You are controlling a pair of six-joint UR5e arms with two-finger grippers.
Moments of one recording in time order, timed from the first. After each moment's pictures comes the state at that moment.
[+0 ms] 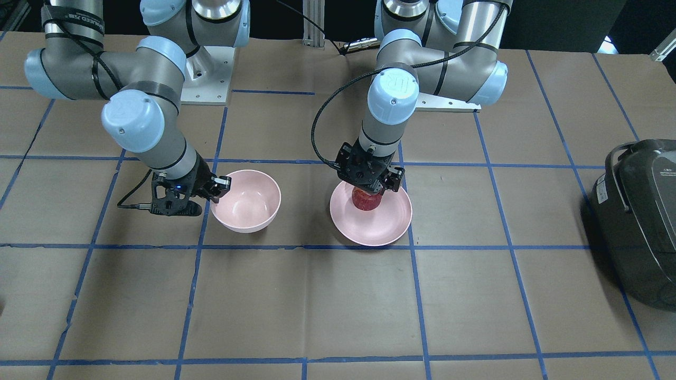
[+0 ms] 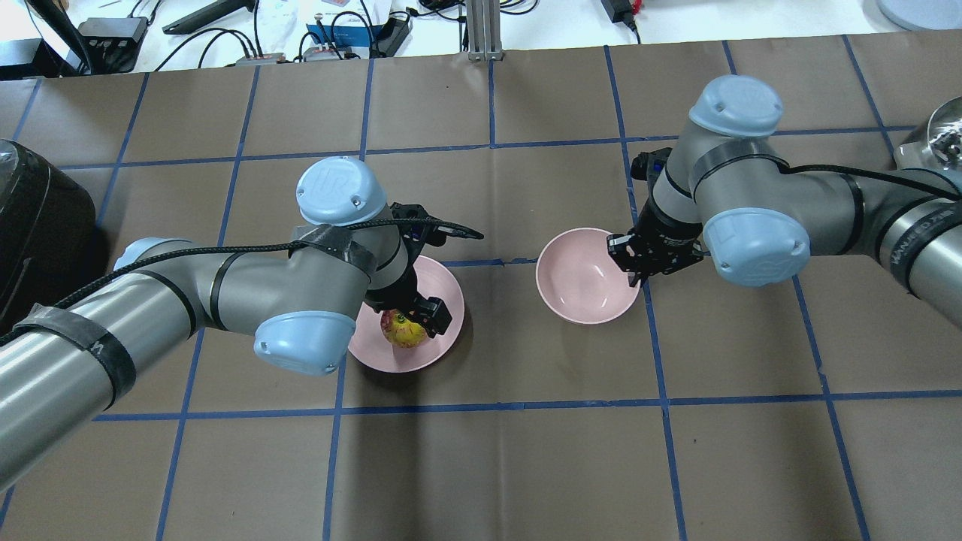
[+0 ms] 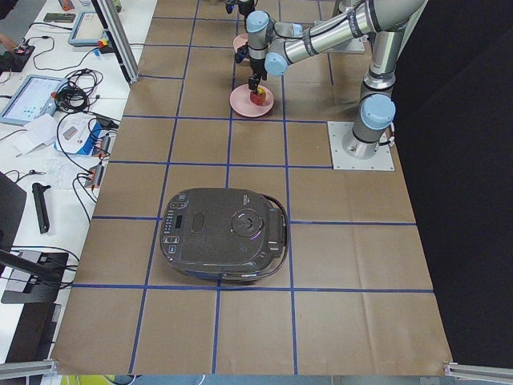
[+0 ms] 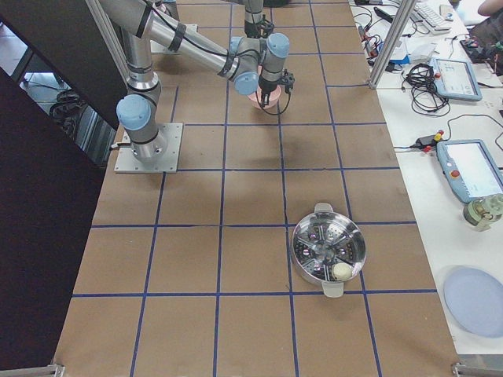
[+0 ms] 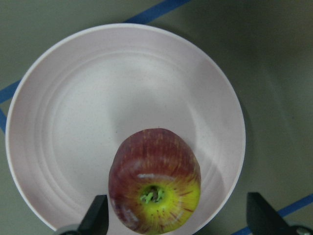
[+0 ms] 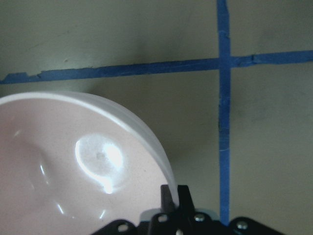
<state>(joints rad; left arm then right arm) -1.81 -1.76 -2.05 -0.96 1.54 0.30 1.59 -1.37 1.96 -2.04 -1.44 0.07</state>
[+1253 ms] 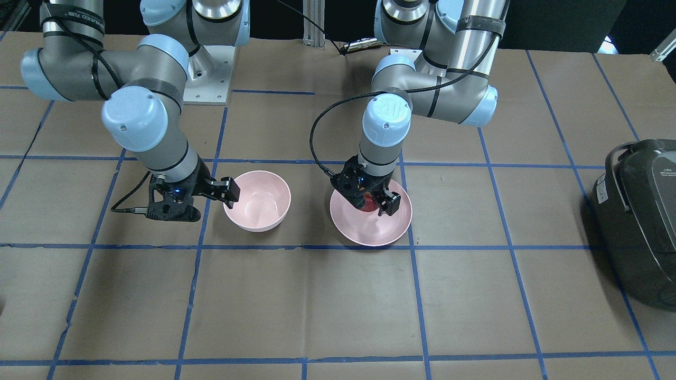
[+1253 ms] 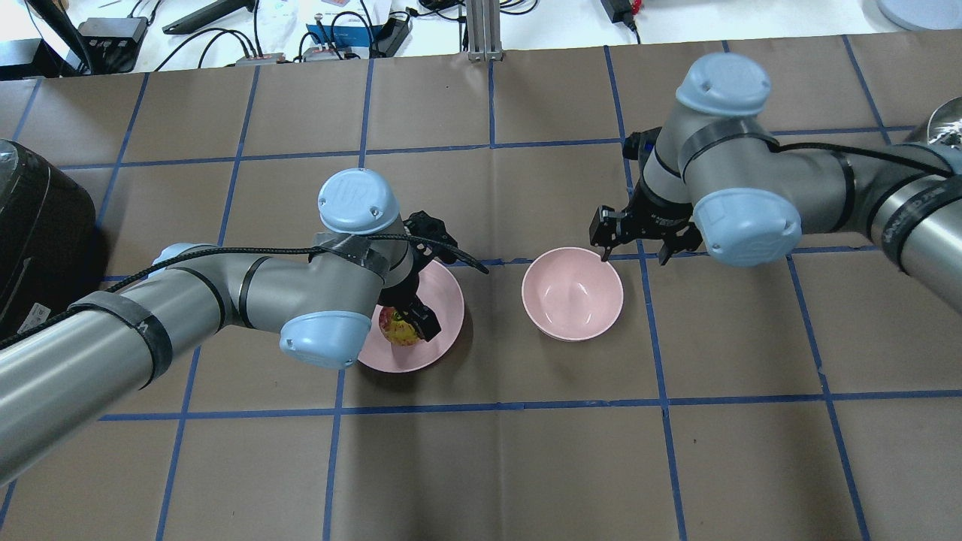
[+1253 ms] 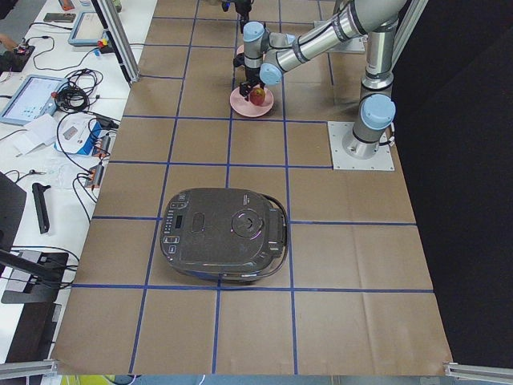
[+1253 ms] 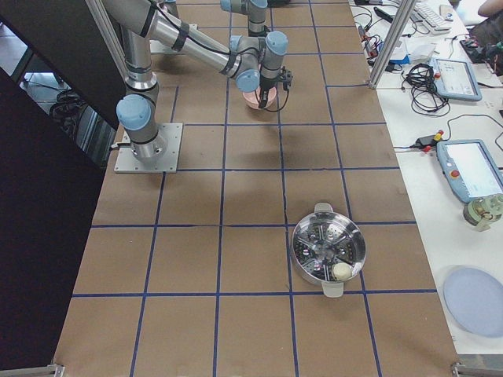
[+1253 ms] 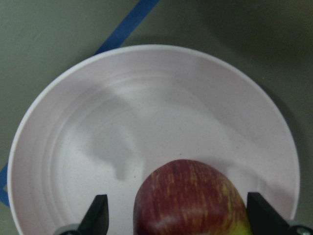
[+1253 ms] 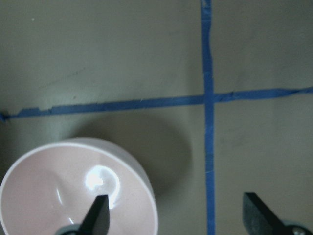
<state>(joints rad) -1.81 -1.85 -2.04 -0.85 1.59 0.60 1.58 -1.37 1.84 -1.97 -1.51 0.09</state>
